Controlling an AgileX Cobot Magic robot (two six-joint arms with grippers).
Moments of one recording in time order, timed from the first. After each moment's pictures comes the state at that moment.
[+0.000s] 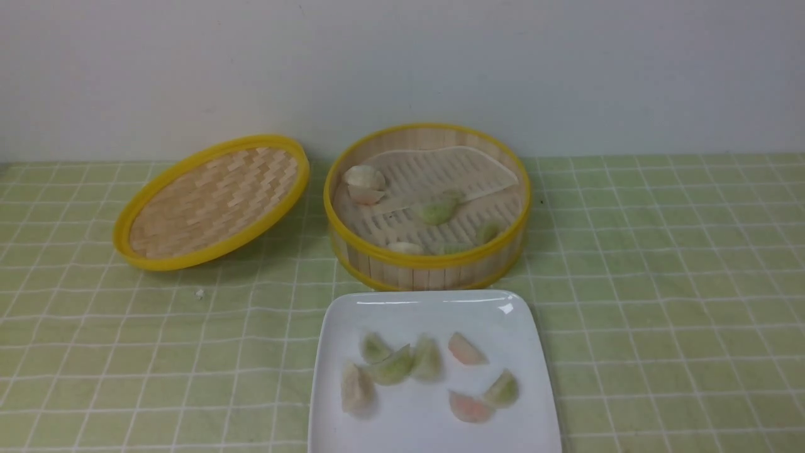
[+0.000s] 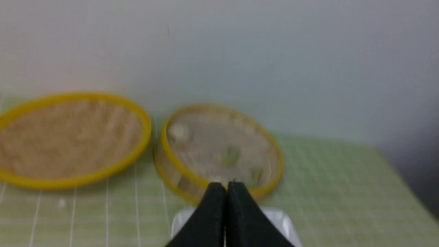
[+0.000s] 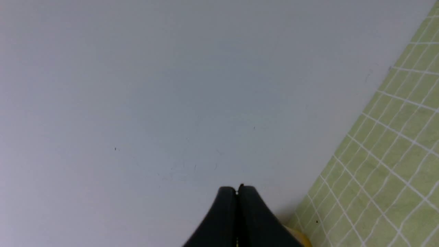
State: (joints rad) right arm -0.02 -0.02 0.03 0.88 0.01 0.24; left arm -0.06 0.63 -0.92 -0.45 0.80 0.00
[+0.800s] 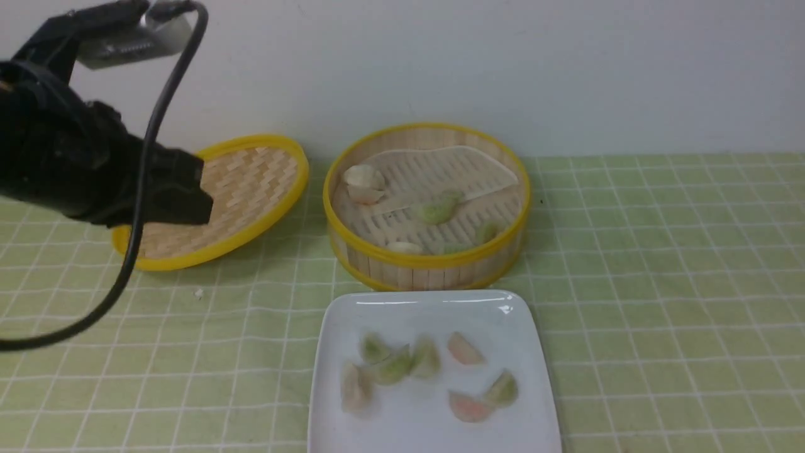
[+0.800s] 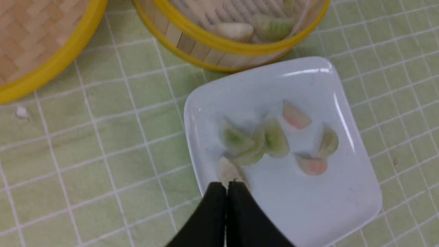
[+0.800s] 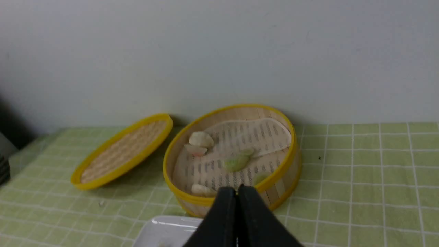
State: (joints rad) right arm 0.02 0.73 -0.91 0.65 0.79 -0.34; left arm -0.06 1.31 -1.23 -0.53 1.05 0.29
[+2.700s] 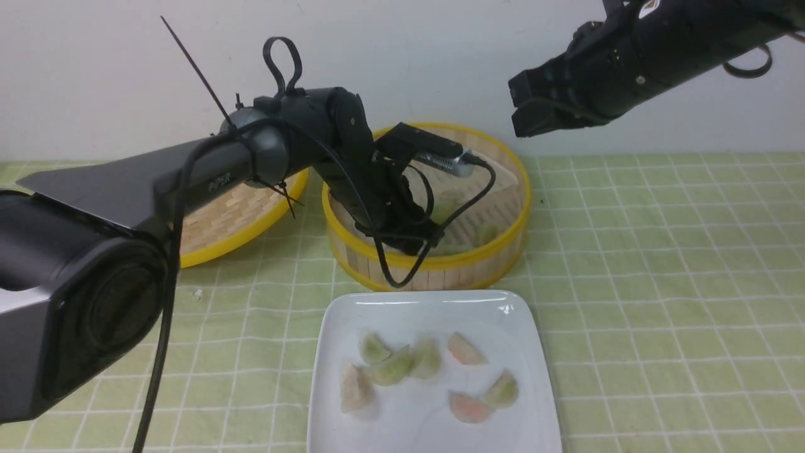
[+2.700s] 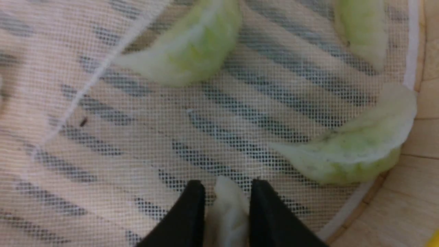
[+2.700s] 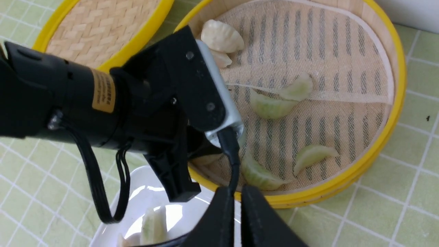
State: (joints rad) right arm 0.33 1.74 -1.63 0.44 0.97 -0.21; left arm -0.41 2.28 -1.89 -0.31 0.85 0.36
